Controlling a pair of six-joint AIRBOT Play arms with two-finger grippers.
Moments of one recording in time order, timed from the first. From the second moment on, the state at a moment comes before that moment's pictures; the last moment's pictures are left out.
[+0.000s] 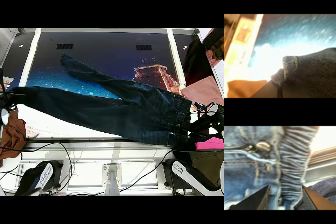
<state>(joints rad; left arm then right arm) 0.32 -0.80 0.70 1.96 -0.55 -1.52 -0.47 -1.09 0.67 -1.60 1.31 1.45</state>
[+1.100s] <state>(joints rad) 0.49 -0.99 0.75 2.16 -0.90 -1.51 -0.47 -1.09 0.67 -1.54 1.32 1.45</state>
